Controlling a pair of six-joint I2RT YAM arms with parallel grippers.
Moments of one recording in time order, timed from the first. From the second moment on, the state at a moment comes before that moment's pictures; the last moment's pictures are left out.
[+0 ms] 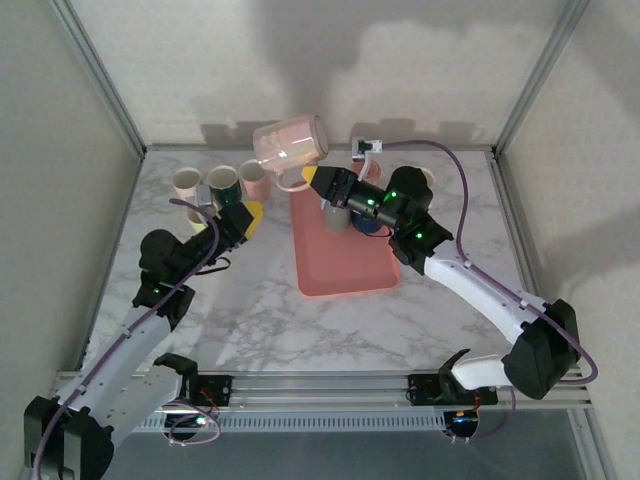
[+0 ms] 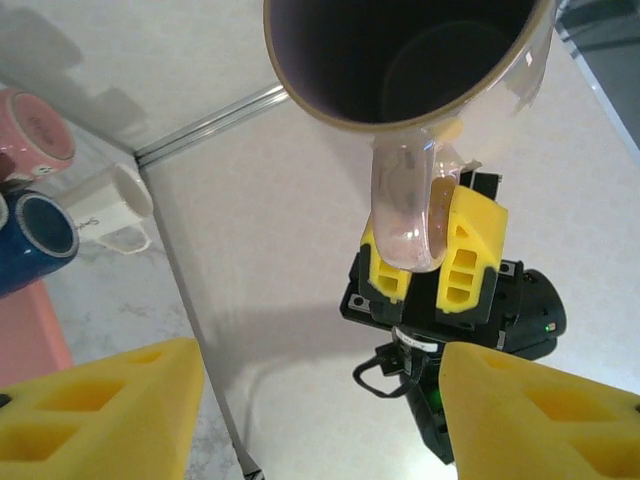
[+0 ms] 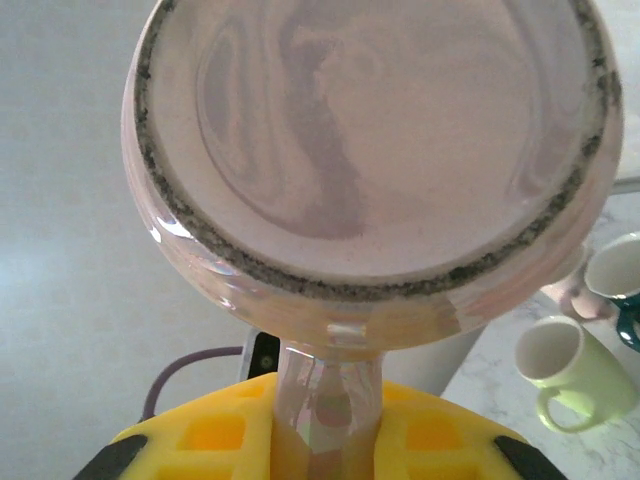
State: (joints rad) left arm -0.27 0.87 0.58 0.51 0.61 -1.26; right arm 0.68 1.34 1.13 0.39 -0.47 0.95
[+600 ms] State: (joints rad) left arm -0.34 1.02 0.68 0.68 0.56 -1.24; right arm 0.69 1.35 1.13 0.46 -0.53 1.00
